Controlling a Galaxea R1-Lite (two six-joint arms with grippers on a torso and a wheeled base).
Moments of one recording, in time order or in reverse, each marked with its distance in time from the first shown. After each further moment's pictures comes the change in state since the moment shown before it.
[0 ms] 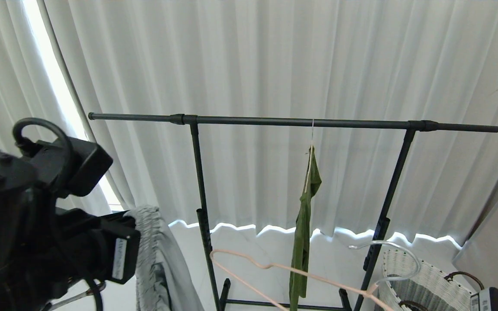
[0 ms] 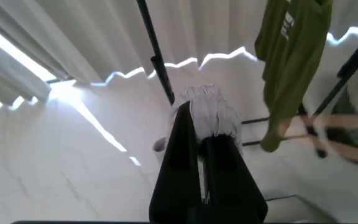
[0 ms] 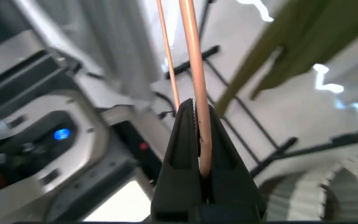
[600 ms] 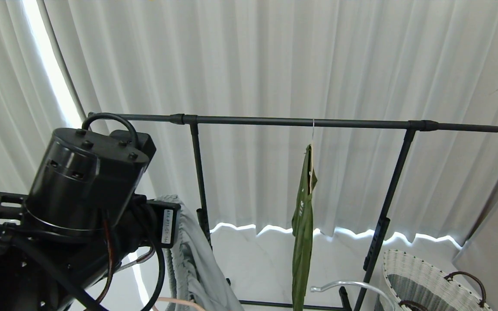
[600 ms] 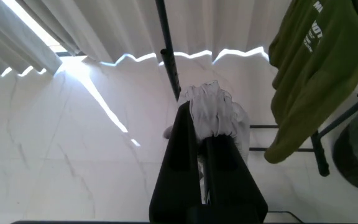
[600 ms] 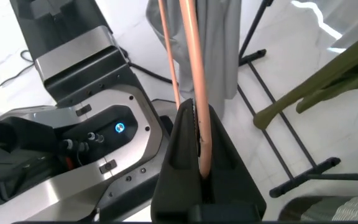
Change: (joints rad) left arm 0.045 0.182 -0.099 0.003 0.061 -0.102; right arm 0.193 0.088 -0.066 -0.006 -0.005 0.102
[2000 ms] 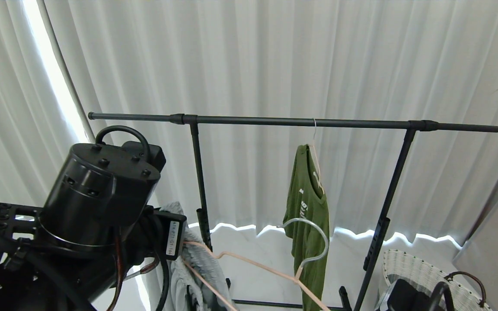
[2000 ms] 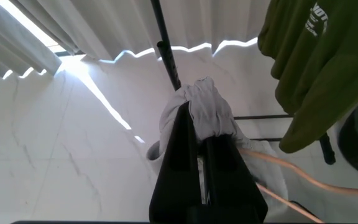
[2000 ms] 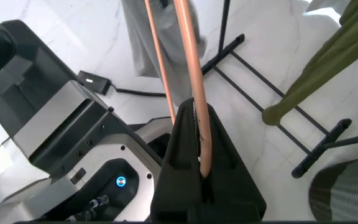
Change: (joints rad) left arm -0.029 0.011 0.027 -0.001 -0.002 0.008; right arm 0.014 0.261 -0.098 -0.110 -0.203 0.253
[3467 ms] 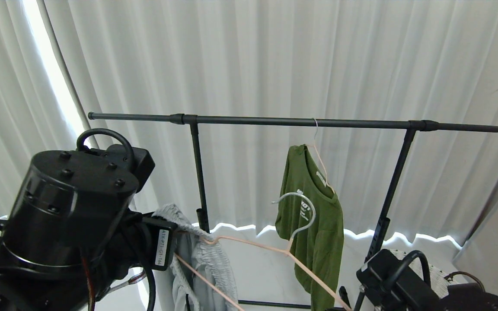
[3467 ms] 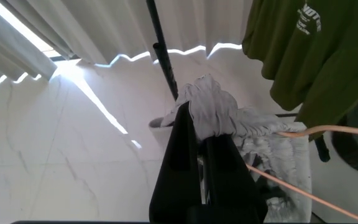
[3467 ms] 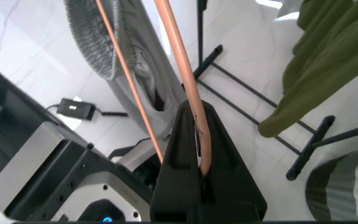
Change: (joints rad) left arm -0.025 -0.059 0.041 0.000 0.000 0.001; right arm -0.098 0.083 -0.033 -0.080 -0.056 -0.002
